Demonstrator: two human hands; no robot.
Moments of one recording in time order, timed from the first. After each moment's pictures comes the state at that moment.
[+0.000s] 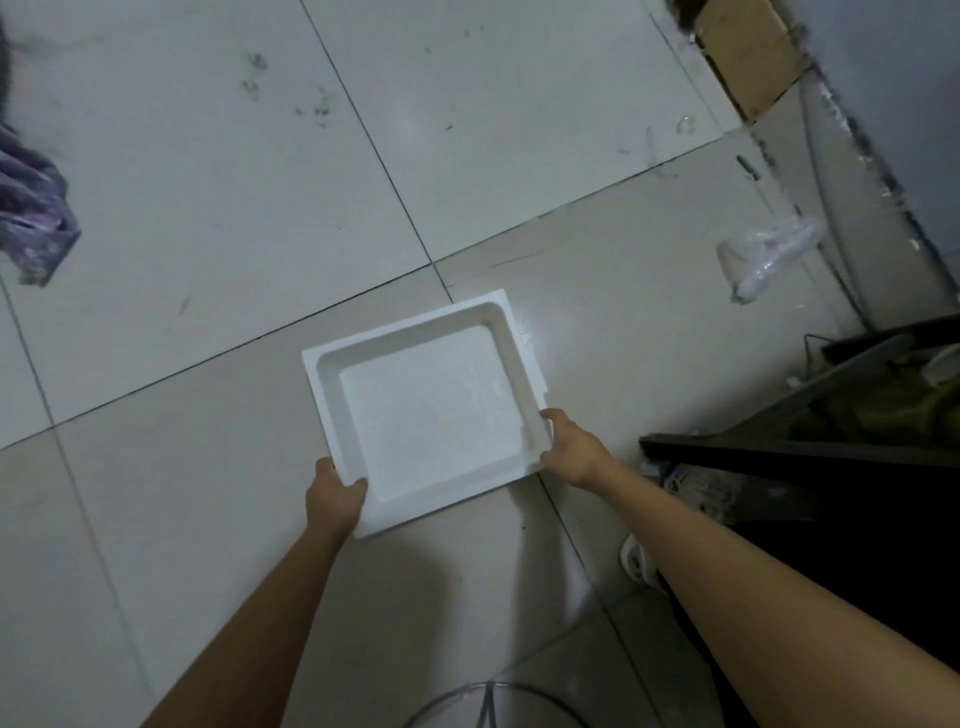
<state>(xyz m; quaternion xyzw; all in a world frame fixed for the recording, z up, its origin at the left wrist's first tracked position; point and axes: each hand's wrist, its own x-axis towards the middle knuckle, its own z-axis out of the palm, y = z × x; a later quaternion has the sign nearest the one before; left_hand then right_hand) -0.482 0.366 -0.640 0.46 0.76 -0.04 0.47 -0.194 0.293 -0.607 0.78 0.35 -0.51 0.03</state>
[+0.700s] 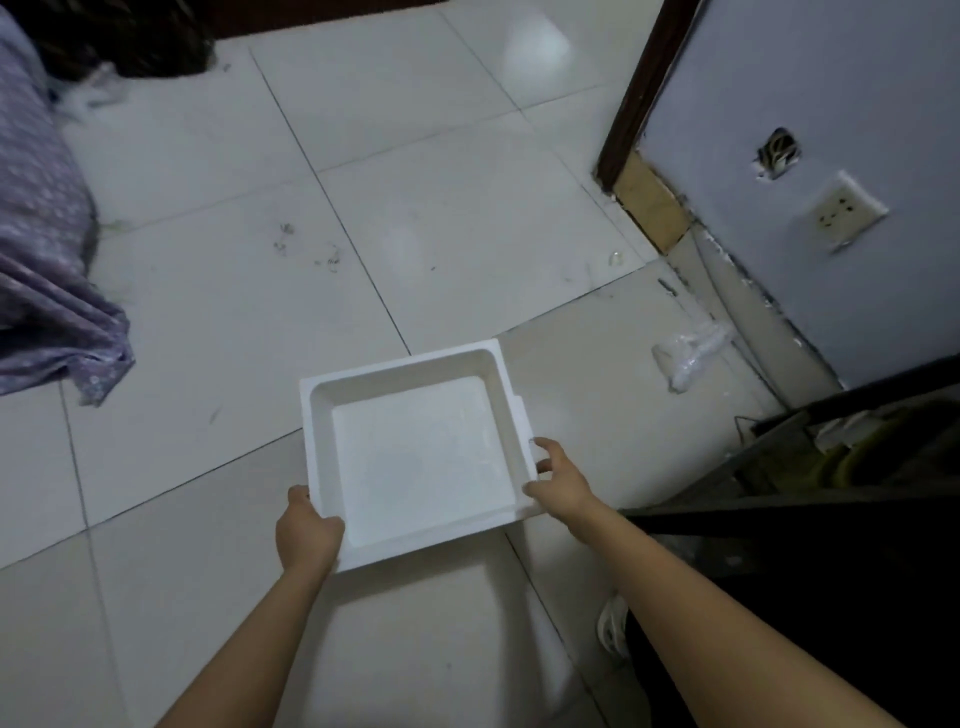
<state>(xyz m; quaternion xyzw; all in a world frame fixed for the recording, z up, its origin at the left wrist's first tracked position) -0.461 0.411 -0.532 0.52 0.76 0.06 0.38 -0.184 0.316 -0.492 0.81 0.23 -0.50 -0.20</state>
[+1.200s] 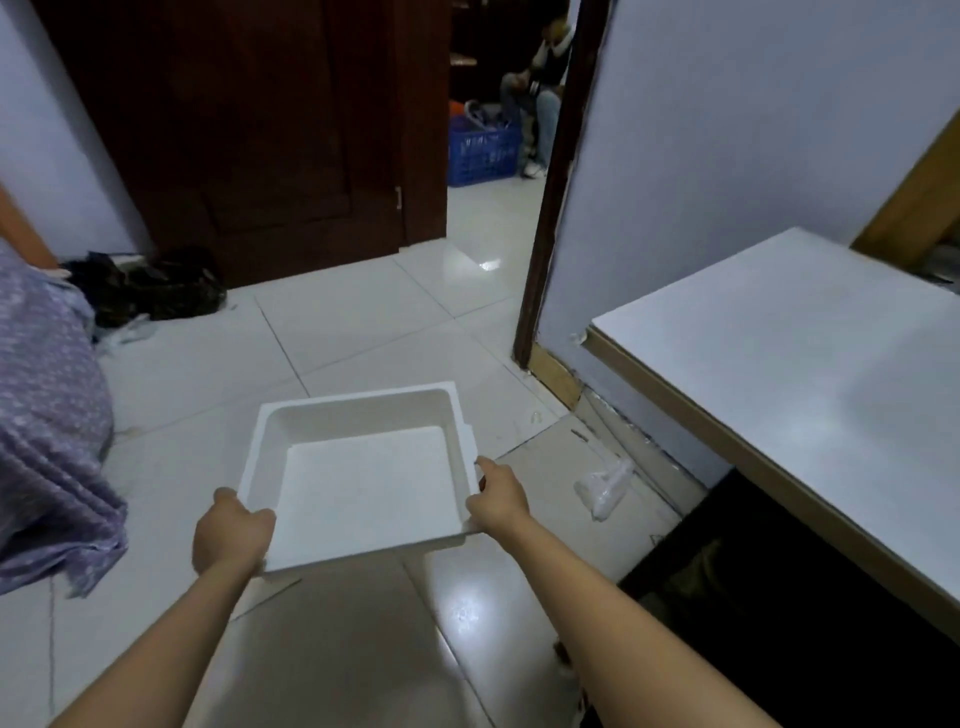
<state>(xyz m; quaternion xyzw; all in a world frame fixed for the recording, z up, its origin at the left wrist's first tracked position) -0.440 0.484 -0.298 0.61 0.72 0.17 0.27 -0.189 0.348 -0.269 0.84 0.33 -0.33 -0.28</state>
